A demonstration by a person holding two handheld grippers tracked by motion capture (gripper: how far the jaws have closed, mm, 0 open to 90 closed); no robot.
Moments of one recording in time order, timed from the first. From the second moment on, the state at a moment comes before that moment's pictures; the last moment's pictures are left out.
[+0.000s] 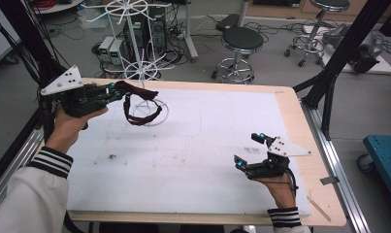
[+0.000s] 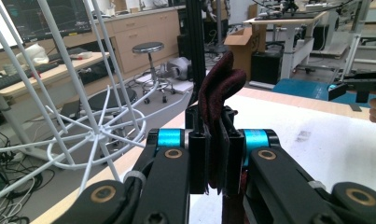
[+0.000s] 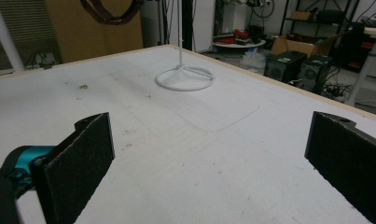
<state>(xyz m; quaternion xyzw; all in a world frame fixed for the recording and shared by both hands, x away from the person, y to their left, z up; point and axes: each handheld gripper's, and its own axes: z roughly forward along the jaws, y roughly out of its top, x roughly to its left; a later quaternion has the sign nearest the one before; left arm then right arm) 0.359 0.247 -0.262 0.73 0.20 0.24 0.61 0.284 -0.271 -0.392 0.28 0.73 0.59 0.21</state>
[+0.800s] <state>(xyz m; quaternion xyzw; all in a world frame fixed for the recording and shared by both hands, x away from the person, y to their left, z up) 0.396 0.244 -0.248 0.75 0.23 0.25 0.57 0.278 -0.280 -0.411 0.31 0.69 0.60 0.25</state>
